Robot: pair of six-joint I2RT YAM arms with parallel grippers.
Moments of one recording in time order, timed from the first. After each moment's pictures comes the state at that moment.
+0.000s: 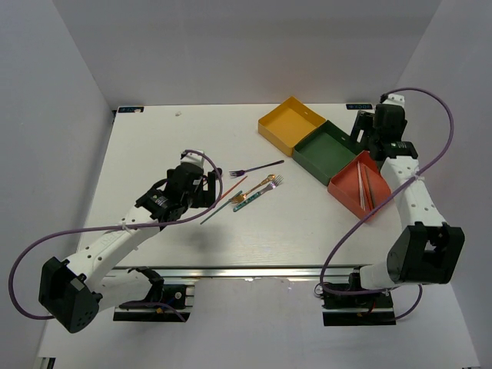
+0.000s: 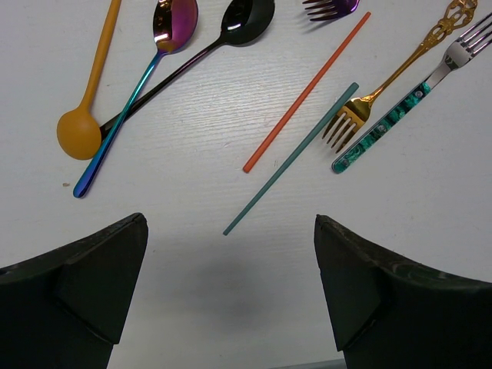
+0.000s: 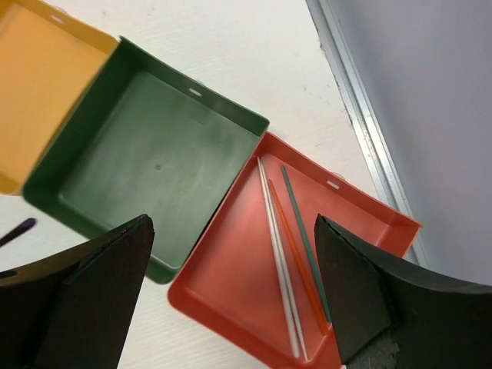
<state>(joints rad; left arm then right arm) -0.63 1.11 0.88 -0.54 -0.35 -0.36 0.00 1.44 1.26 -0.41 0.24 0.13</state>
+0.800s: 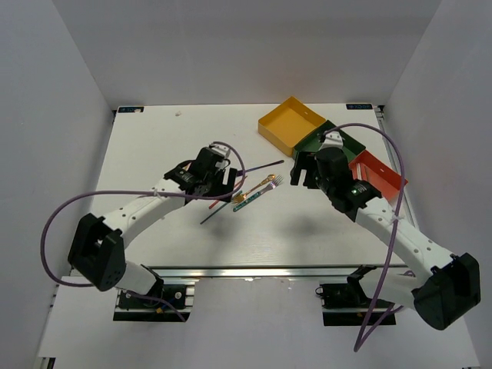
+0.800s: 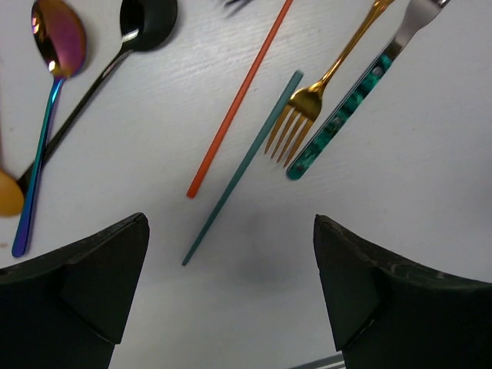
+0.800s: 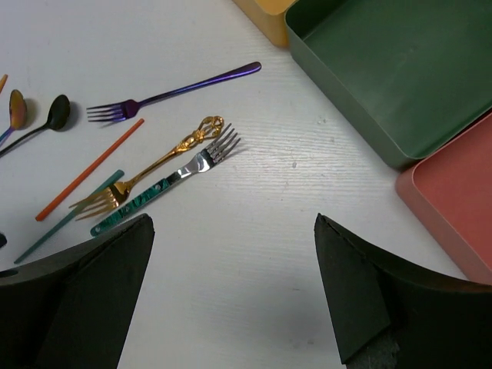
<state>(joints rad) -0.63 1.41 1.03 -0.54 -0.19 -0.28 0.57 1.14 0.92 -0.34 0.26 0.42</state>
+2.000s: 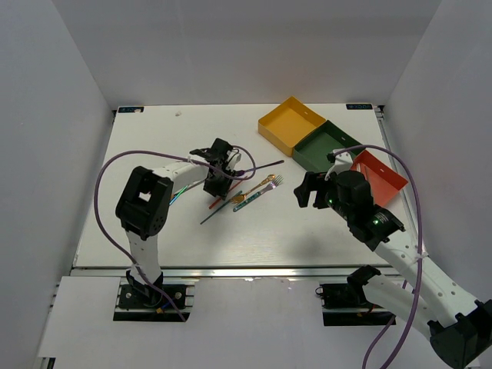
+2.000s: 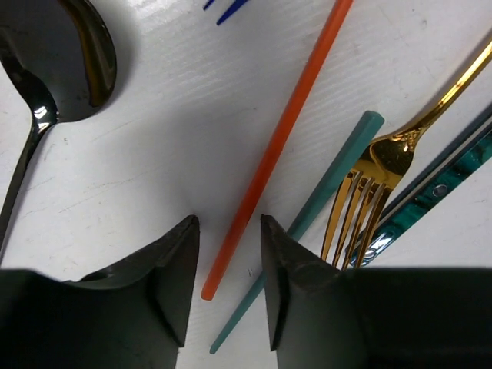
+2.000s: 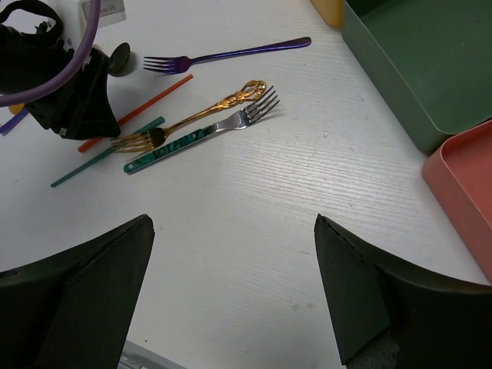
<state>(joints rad) -0.51 1.94 1.31 -0.60 0.01 -0.07 0.57 0.82 0.72 -0.35 0.09 0.33</state>
